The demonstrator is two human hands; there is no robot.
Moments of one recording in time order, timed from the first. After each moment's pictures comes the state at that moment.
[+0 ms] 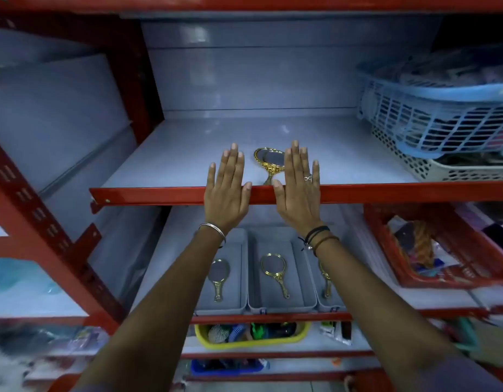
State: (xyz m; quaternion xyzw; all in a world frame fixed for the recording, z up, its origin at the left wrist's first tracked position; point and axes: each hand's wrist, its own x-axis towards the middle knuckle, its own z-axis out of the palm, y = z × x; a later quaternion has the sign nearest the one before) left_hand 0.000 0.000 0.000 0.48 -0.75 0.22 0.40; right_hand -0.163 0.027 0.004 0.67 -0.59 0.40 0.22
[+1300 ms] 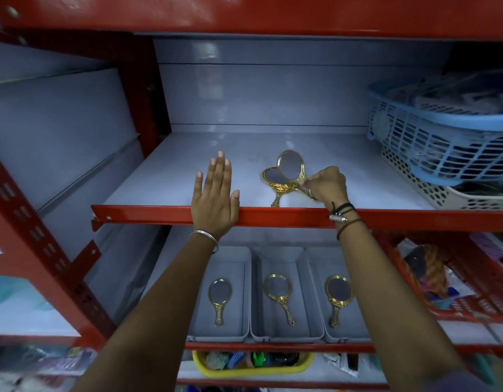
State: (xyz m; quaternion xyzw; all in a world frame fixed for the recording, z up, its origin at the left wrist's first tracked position) left_hand 0.026 -0.024 0.024 0.57 -0.73 0.22 0.31; right_hand -0.197 -0.015 0.080 0.46 -0.74 0.46 -0.20
